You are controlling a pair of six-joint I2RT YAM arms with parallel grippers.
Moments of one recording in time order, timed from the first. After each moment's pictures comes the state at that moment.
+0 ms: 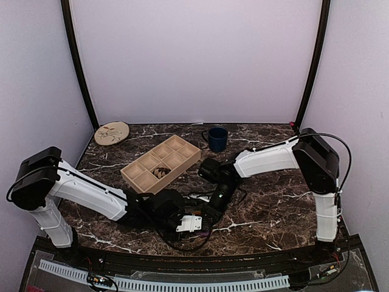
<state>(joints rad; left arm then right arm) -1.21 1.70 0.78 0.02 0.02 0.50 0.95 2.07 1.37 -0.81 -0.78 -0.11</state>
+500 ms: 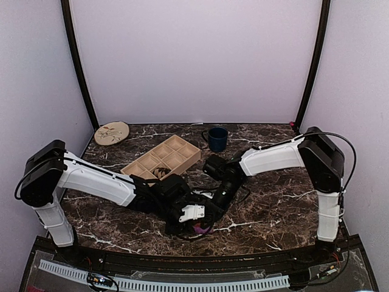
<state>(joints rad) -1.11 1.76 0.94 -0.22 0.25 0.42 0.91 2.03 1.32 -0.76 -0.78 -0.08</state>
